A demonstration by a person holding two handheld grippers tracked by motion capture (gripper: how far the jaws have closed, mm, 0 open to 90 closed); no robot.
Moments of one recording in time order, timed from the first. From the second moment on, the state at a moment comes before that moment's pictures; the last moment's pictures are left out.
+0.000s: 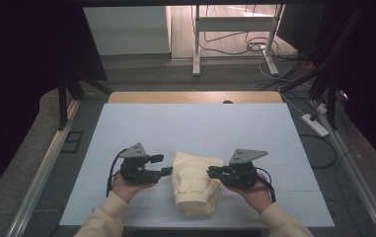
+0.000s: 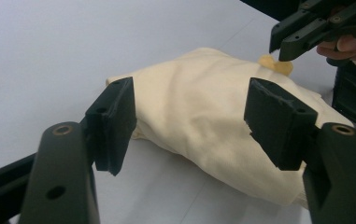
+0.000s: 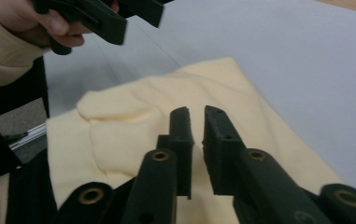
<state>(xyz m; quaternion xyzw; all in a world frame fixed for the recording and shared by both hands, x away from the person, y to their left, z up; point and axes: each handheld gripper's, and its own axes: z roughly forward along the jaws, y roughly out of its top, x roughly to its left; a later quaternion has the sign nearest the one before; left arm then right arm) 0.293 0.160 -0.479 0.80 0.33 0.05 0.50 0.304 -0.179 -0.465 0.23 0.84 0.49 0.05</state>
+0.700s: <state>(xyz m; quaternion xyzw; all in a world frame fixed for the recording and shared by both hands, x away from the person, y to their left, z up) 0.293 0.163 -0.480 0.80 0.34 0.05 0.50 0.280 -0.133 -0.489 0.16 0.89 0.42 0.01</state>
